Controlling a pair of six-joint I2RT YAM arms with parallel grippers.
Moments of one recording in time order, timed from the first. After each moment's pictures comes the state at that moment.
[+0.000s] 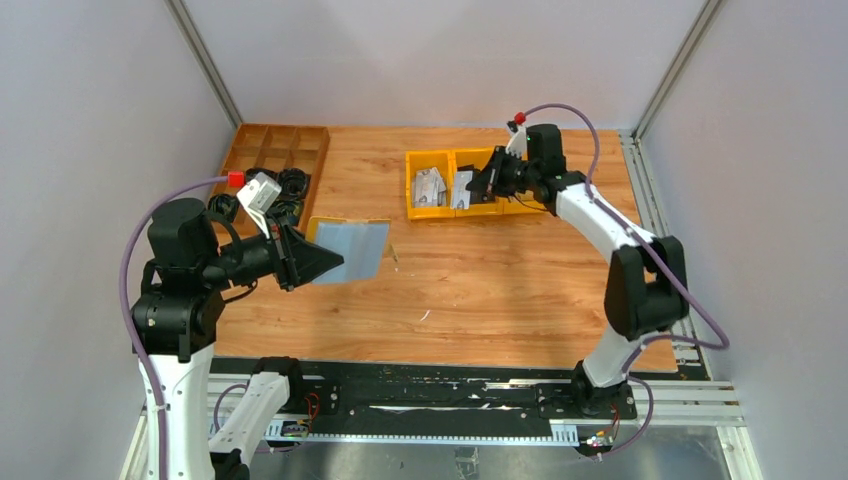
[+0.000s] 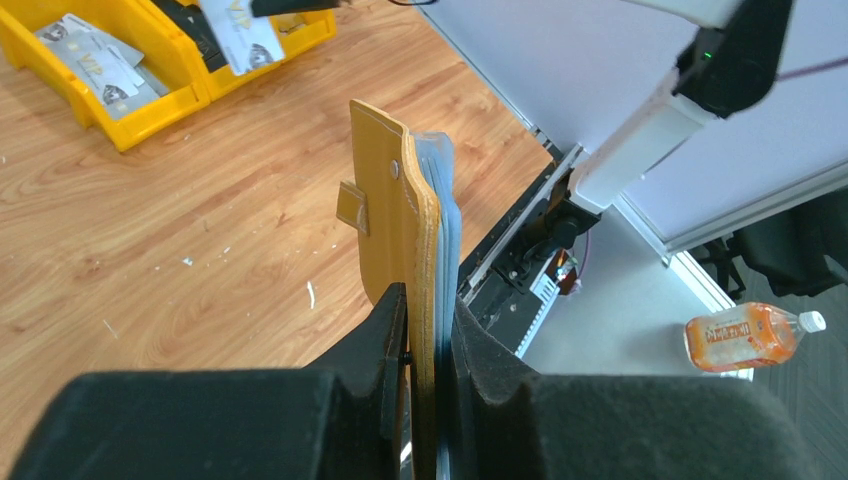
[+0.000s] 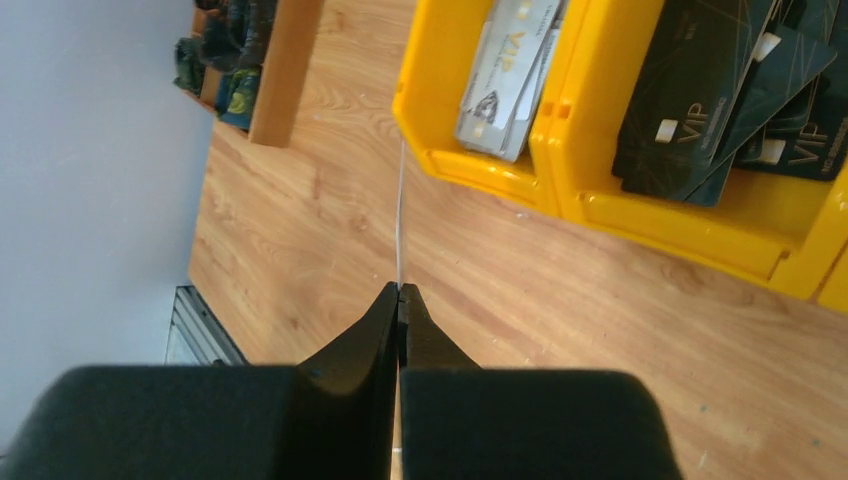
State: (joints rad) left arm -0.02 0.76 1.35 -0.96 0.98 -0.18; right arm 0.29 1.63 1.27 -0.15 -0.56 0.52
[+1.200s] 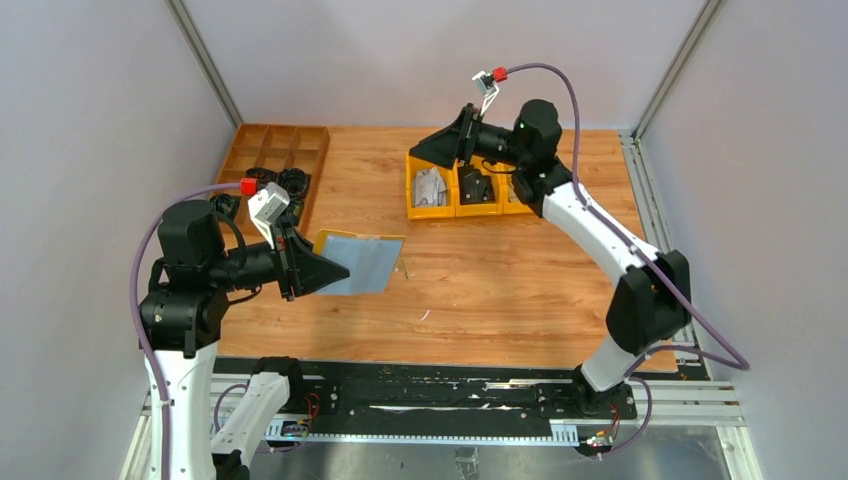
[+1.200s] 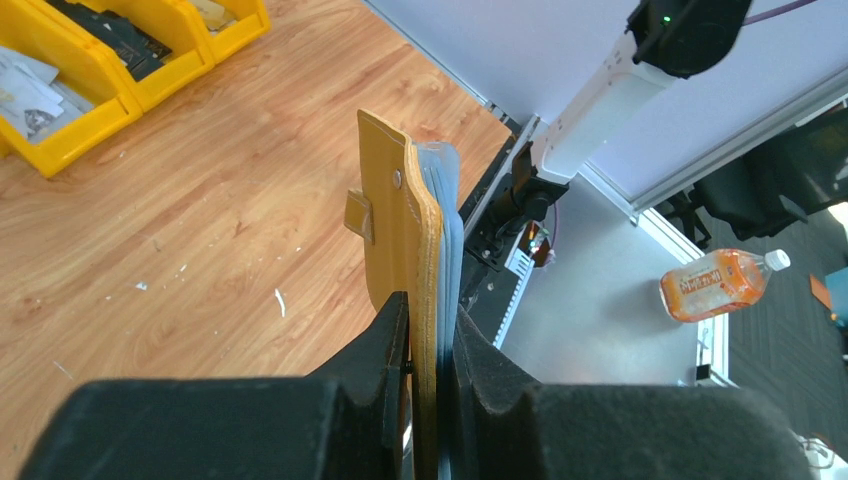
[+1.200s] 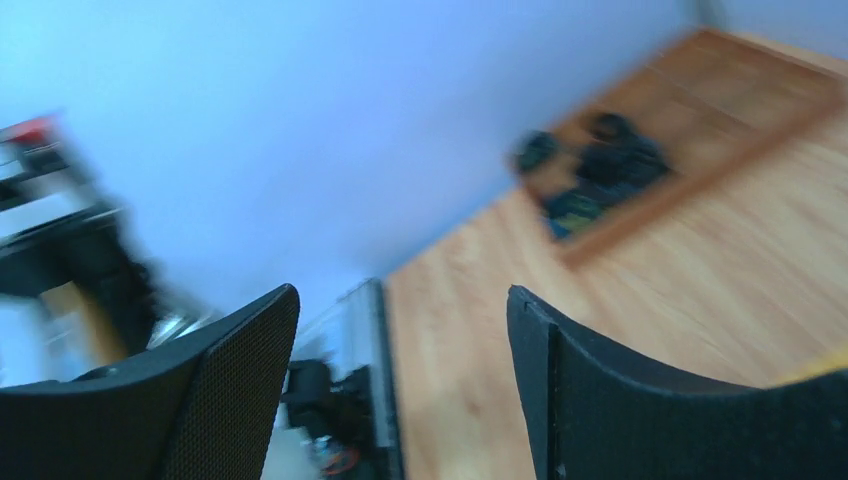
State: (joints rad) left arm -0.02 0.75 1.29 -0.97 1.13 -0.09; right arm 0.45 1.66 1.46 0.31 -0.81 0.71
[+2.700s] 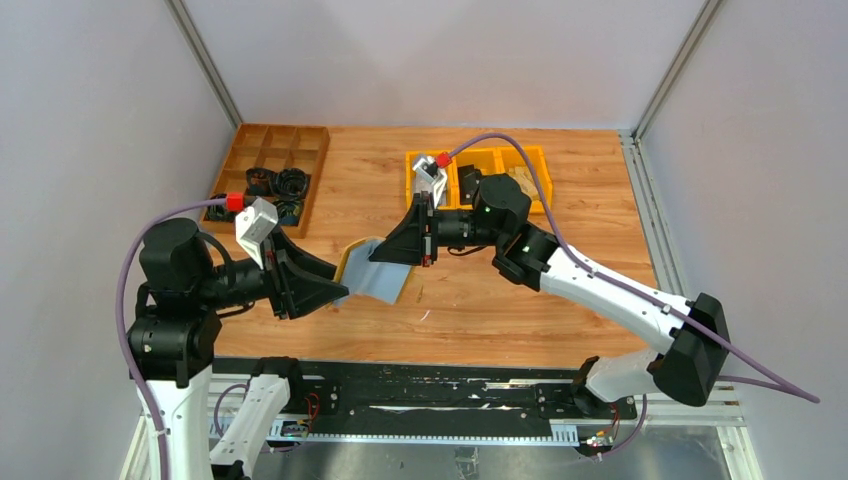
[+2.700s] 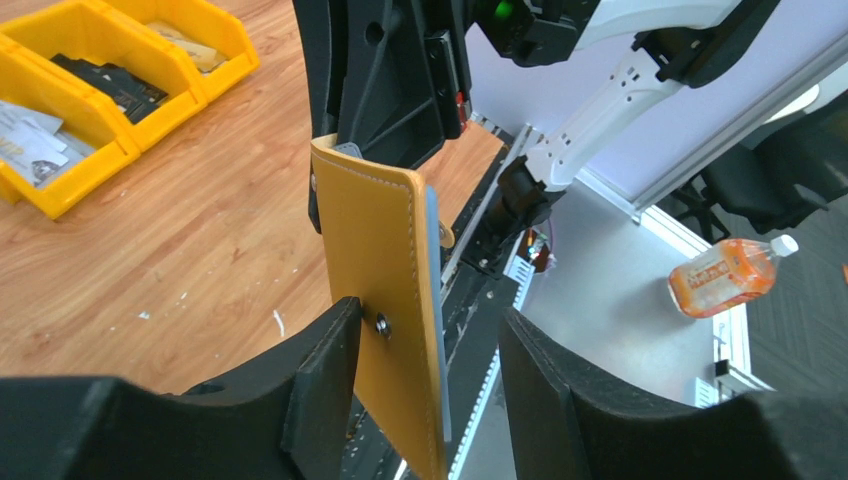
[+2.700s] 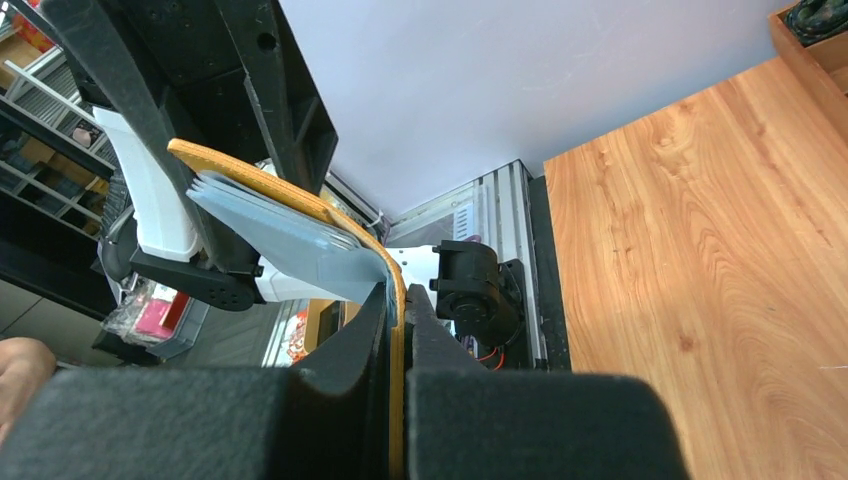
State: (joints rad) left arm -0.01 0.67 1.31 -0.96 1.18 -0.10; right arm 0.92 1.36 1.18 0.28 -0.71 0.67
